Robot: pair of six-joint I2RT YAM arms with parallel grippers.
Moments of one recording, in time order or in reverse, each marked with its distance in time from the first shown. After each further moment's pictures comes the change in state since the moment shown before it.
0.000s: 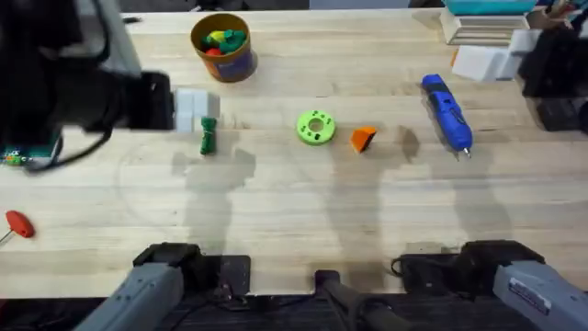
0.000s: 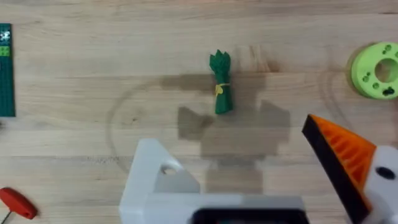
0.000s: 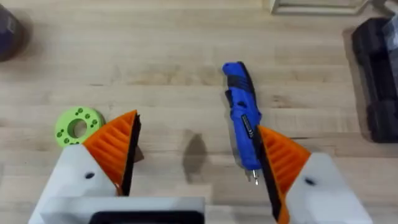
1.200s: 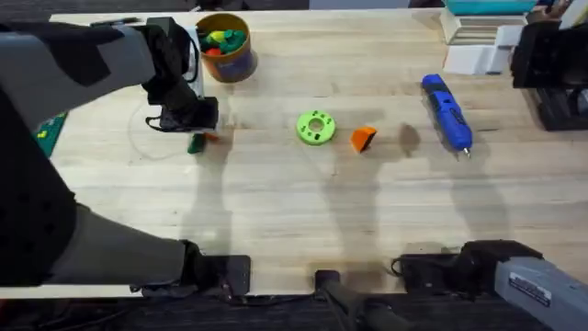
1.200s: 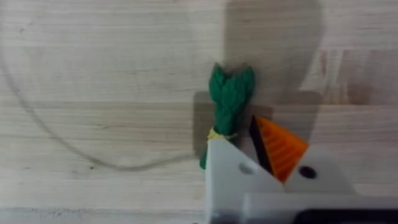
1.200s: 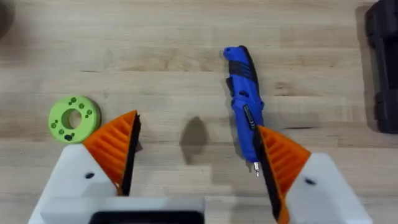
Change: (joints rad) left arm 0.043 0.673 -0.096 0.316 0.016 0.006; right arm 0.000 0.116 0.060 -0.052 0.000 0.000
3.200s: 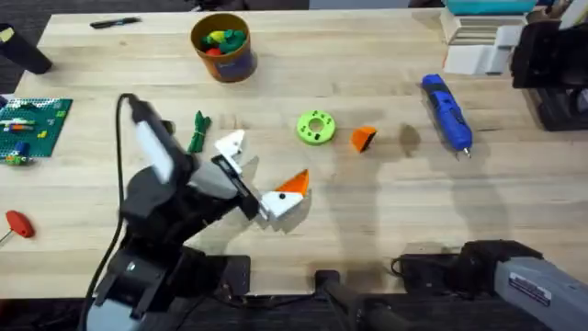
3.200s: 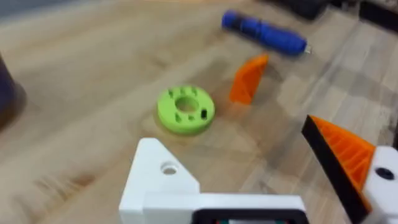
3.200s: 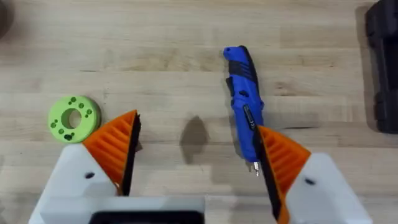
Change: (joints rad) left arm -0.320 -1.443 -1.008 0.753 0.618 -0.033; right arm 0.000 0.000 0.000 0.000 0.000 0.000
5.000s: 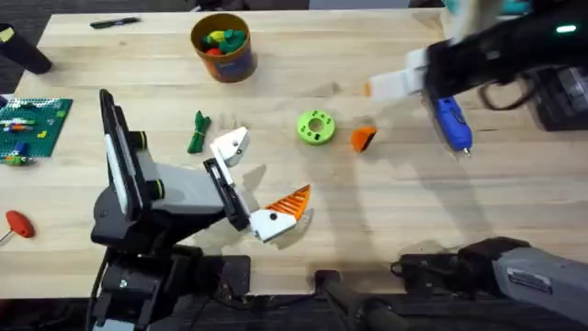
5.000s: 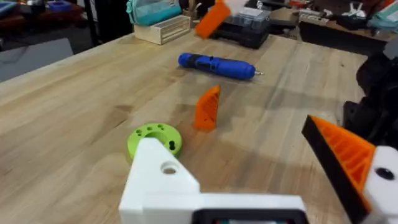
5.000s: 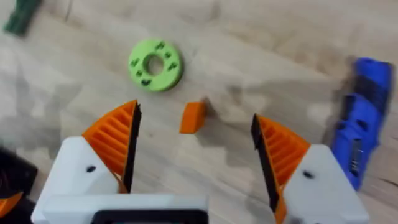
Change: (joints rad) left arm 0.142 -0.213 0.003 -0.029 0.326 0.000; right arm 0.248 0.206 0.009 0.048 -0.225 -0.092
